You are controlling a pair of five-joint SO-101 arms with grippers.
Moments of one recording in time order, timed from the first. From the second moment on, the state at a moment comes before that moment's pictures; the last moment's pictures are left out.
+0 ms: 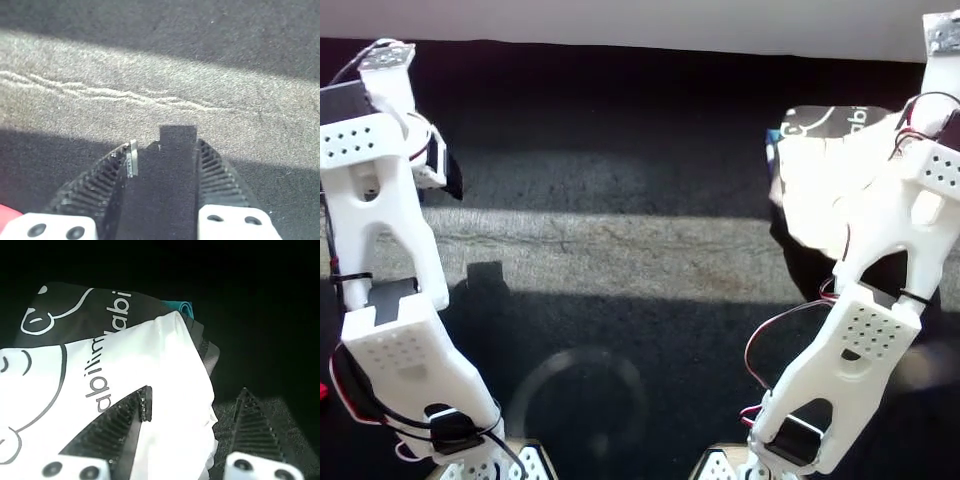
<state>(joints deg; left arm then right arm) -24.7 25.5 -40.5 100.0 -9.4 22.4 41.5 -74.9 87.0 26.5</state>
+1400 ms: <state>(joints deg) -32.9 25.5 -40.5 100.0 -11.9 4.6 46.3 -62.3 86.6 18.7</state>
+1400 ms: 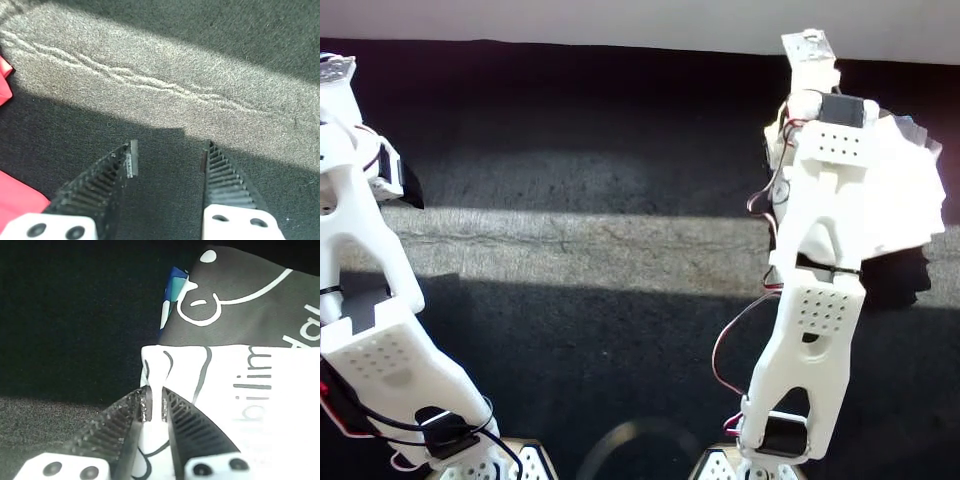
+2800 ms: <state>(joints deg) -40.7 25.5 -47.1 100.2 -14.8 8.5 41.8 -87.0 83.2 18.5</state>
